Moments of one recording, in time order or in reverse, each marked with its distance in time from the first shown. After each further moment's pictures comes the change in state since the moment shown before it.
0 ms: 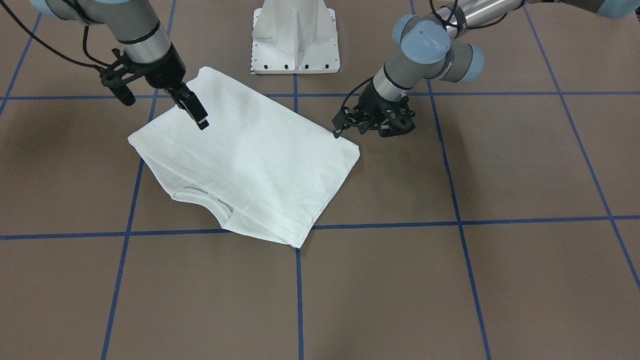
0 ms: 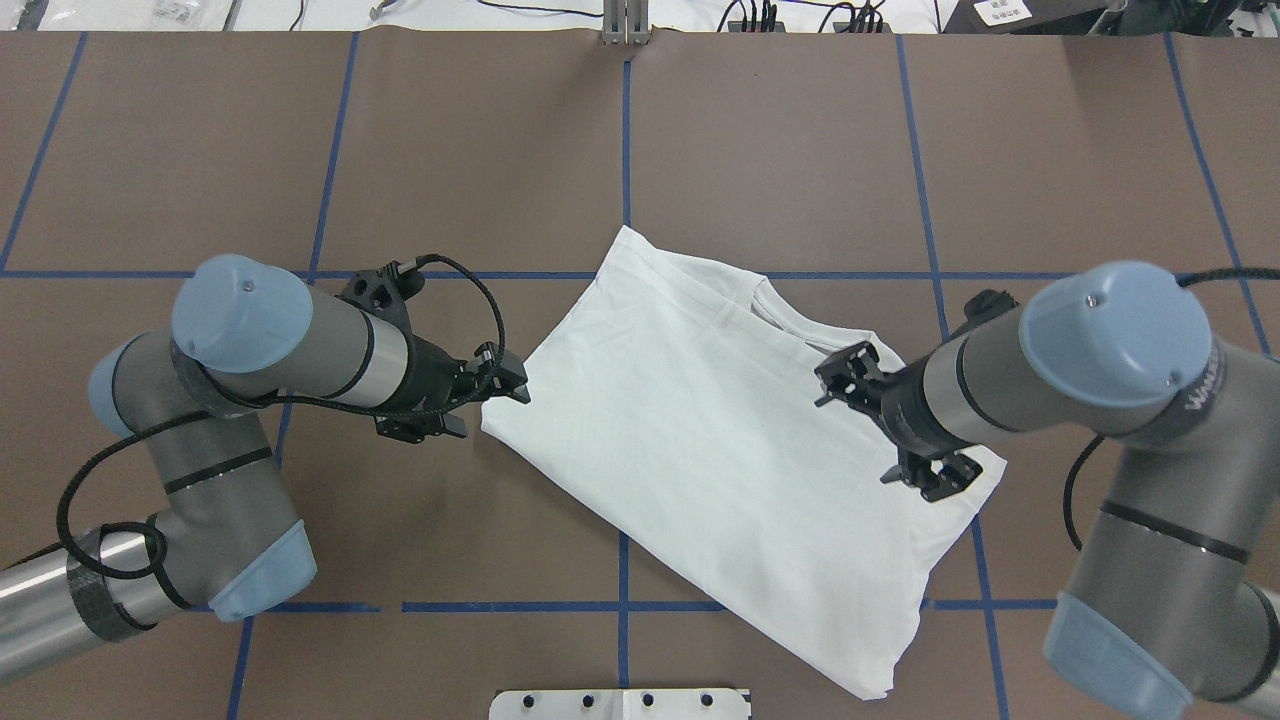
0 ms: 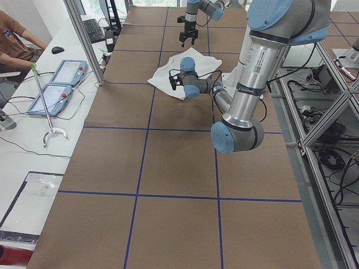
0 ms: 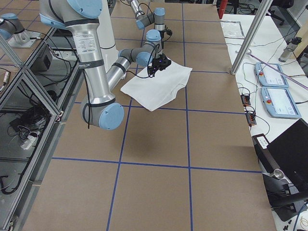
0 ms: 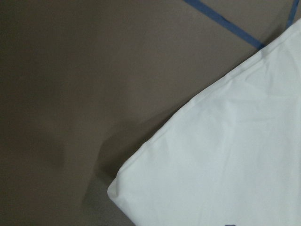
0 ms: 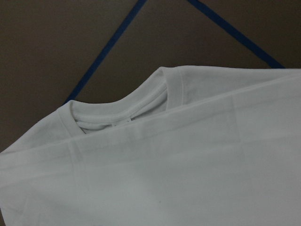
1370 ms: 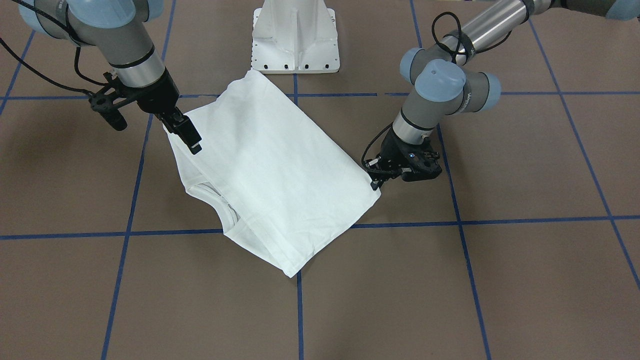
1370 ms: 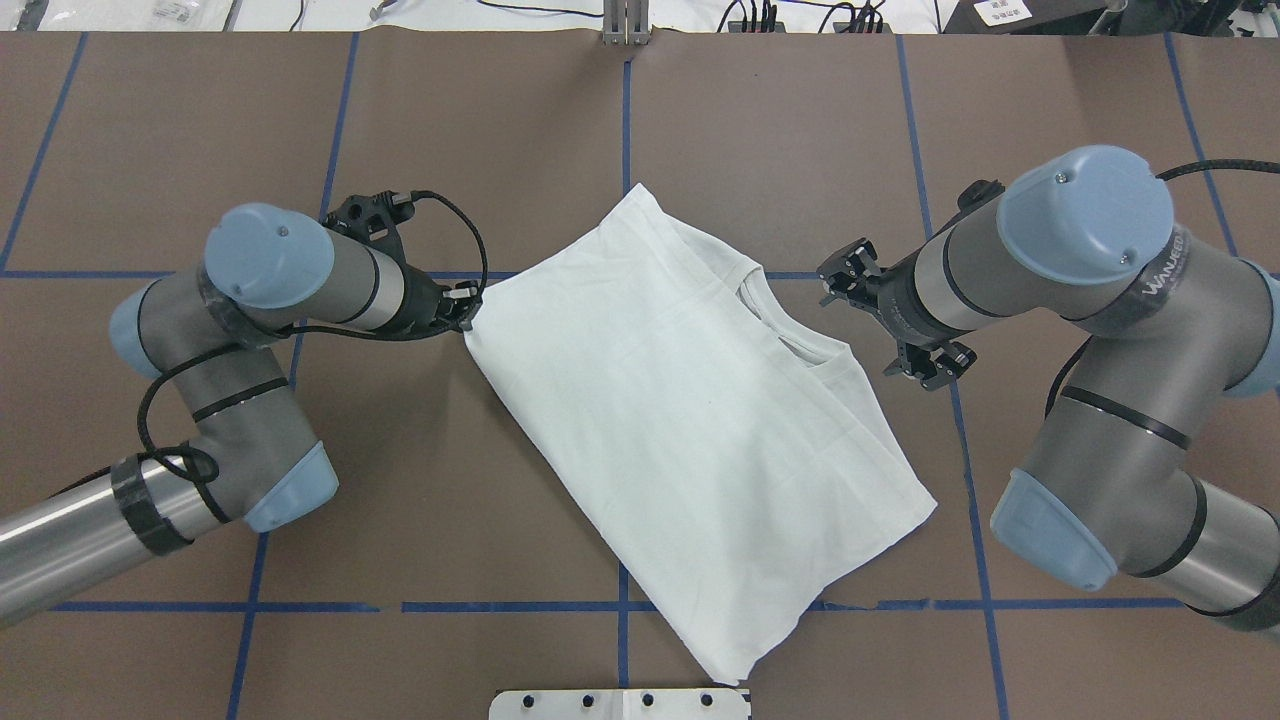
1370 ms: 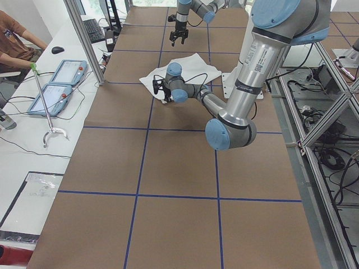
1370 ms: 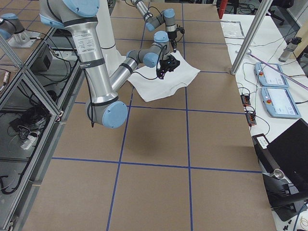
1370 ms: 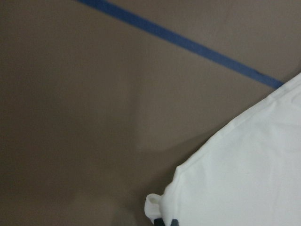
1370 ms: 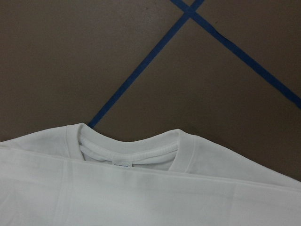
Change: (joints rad) left arm -0.183 -0.122 0.235 -0.017 0.111 0.268; right arm 0.037 0.038 -0.062 0.004 -0.010 -0.065
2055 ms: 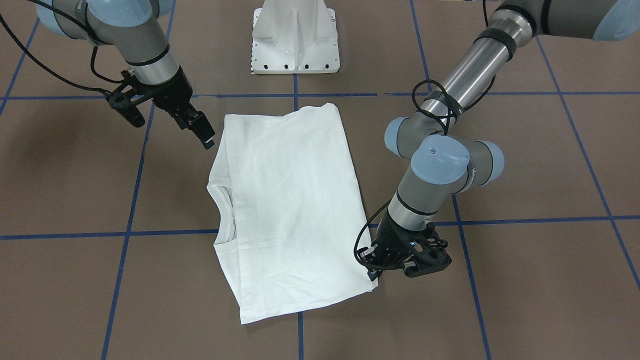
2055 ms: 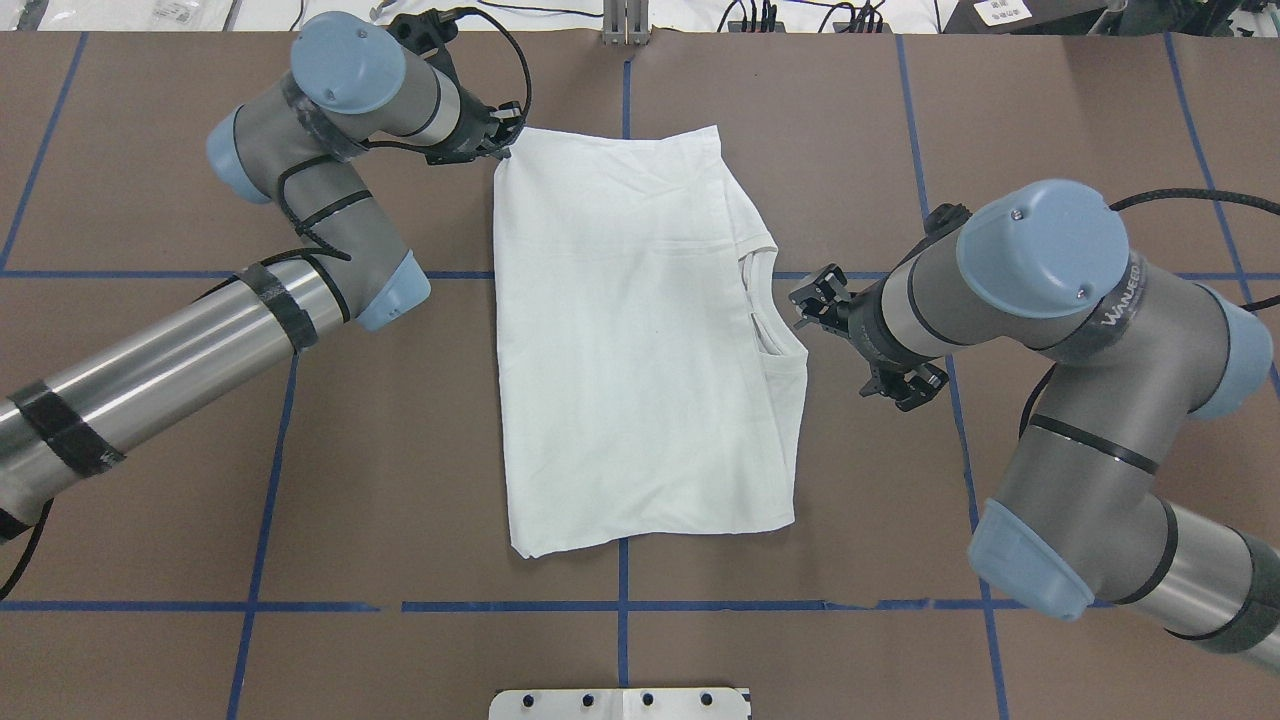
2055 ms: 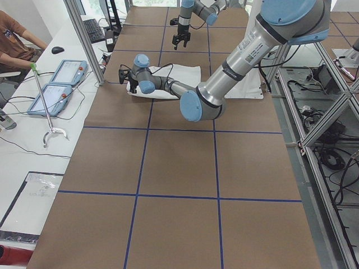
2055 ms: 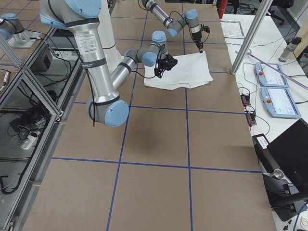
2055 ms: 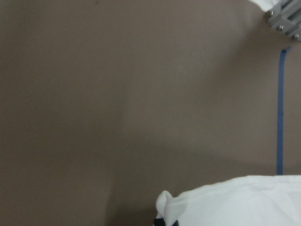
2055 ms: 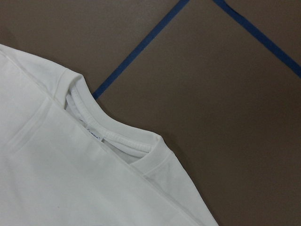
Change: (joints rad) left arm -0.145 -0.355 0.522 -0.204 0.008 0.063; right arm -0.072 0.020 -0.004 0.000 -0.058 -0.002
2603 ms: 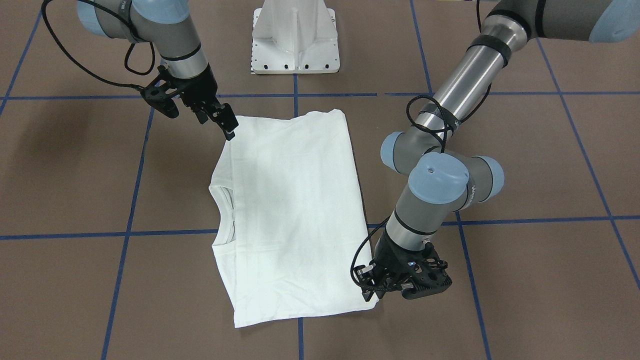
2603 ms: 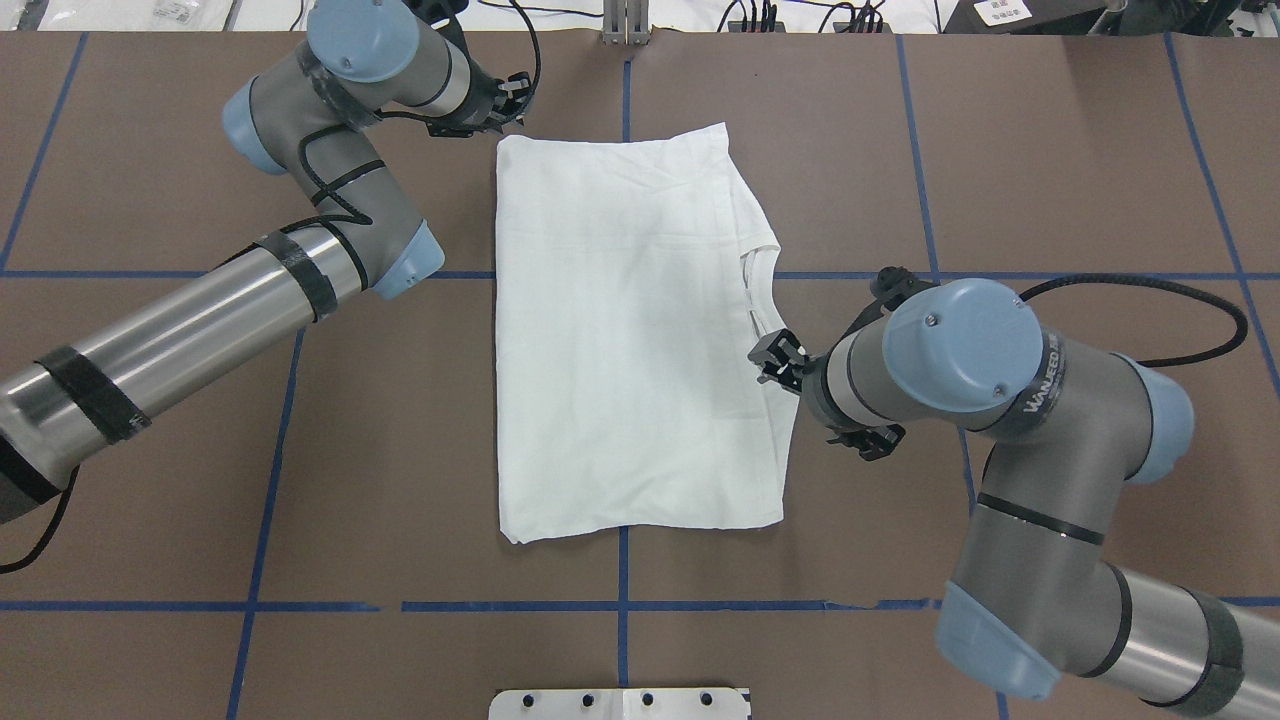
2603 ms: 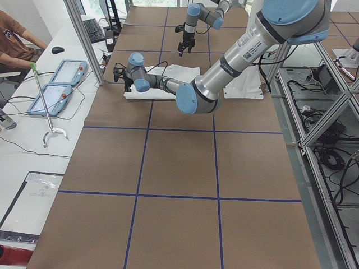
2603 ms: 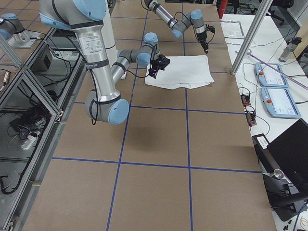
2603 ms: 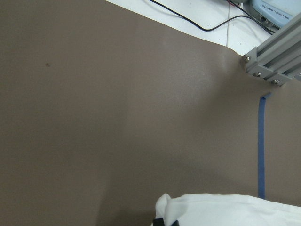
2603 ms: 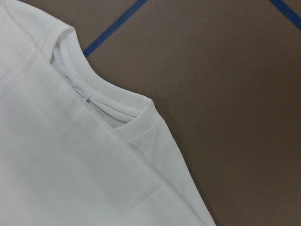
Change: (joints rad) left arm -0.026 -0.055 0.081 -0.035 0.002 0.035; right arm -0.153 0.006 -0.019 0.000 -0.135 0.027
